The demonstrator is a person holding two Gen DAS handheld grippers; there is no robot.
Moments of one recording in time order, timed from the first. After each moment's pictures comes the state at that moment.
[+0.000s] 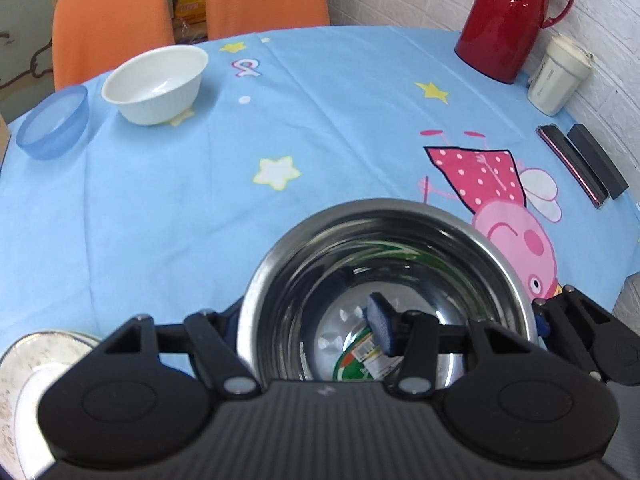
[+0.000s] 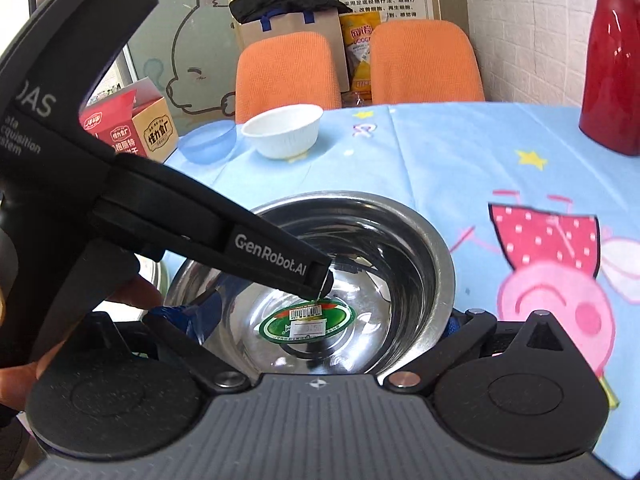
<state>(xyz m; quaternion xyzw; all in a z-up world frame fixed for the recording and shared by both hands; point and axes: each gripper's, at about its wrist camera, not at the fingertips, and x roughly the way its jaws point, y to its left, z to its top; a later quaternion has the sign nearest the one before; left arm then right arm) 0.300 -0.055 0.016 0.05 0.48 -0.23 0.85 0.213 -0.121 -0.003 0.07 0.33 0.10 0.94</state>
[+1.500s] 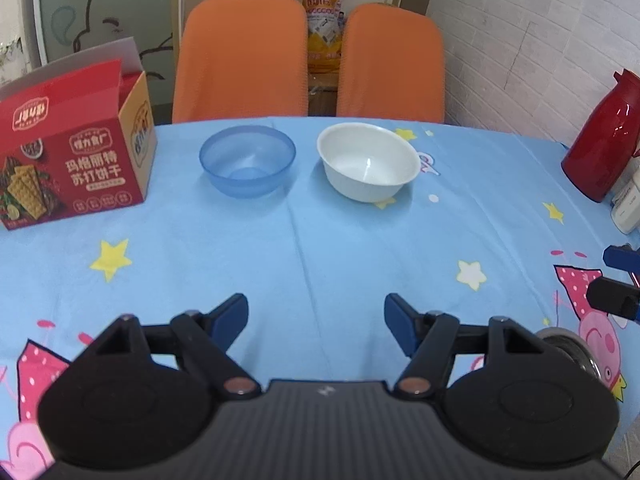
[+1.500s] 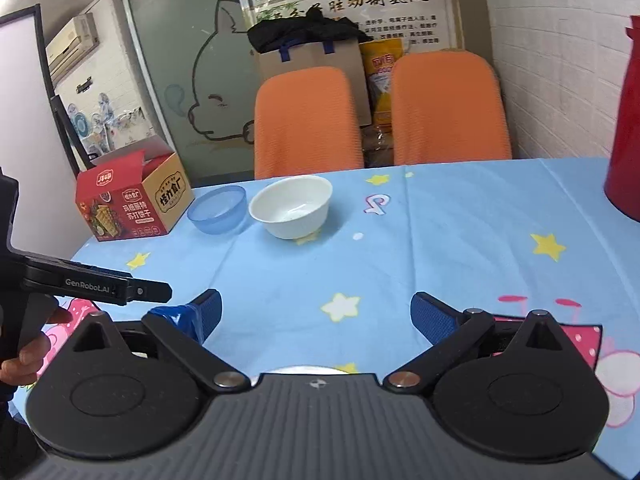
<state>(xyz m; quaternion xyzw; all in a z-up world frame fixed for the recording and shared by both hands) 0.345 0.095 0.060 -0.02 0.41 -0.11 0.90 0.294 -0.138 0.061 0.06 0.30 0.16 0.94</state>
